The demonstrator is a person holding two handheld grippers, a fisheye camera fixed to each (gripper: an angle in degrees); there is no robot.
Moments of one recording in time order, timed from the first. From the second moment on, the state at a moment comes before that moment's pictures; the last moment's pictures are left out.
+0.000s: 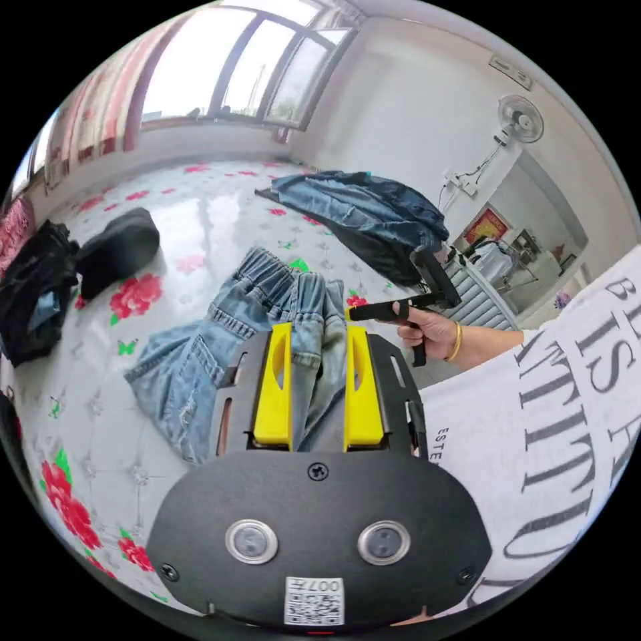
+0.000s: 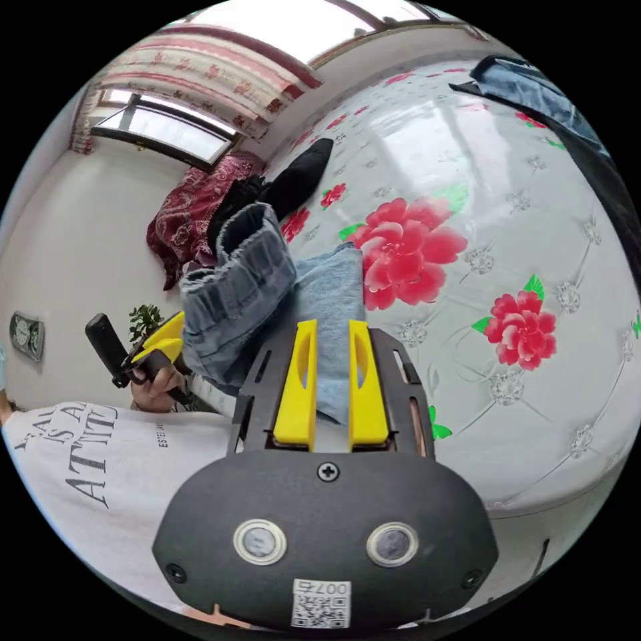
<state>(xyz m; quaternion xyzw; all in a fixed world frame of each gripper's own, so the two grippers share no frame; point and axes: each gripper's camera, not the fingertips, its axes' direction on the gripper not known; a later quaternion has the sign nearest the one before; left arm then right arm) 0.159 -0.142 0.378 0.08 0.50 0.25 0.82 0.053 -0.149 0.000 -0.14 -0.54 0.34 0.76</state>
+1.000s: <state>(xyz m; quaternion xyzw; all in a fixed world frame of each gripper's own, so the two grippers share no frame) 0.104 -0.299 0.577 -0.05 0.62 0.00 0.78 0.122 -0.285 0.178 -0.10 -0.71 0.31 0.62</state>
